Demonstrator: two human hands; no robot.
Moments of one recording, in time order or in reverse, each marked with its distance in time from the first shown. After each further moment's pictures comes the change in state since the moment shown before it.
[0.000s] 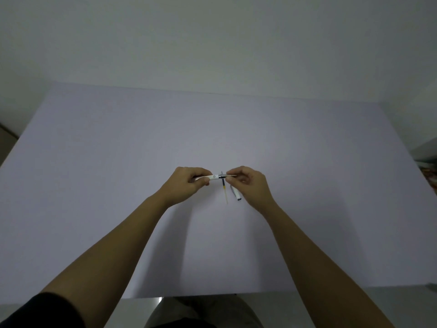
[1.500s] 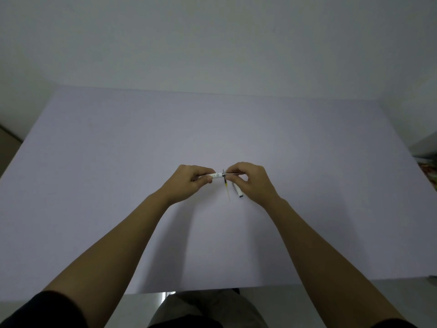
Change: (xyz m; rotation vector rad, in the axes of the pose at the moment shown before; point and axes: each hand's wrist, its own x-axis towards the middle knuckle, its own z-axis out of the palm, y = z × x) left_hand -0.010 0.008 -0.004 0.059 -0.005 0.074; right_hand 0.000 -0.008 -0.004 -0.337 -0.079 -0.312
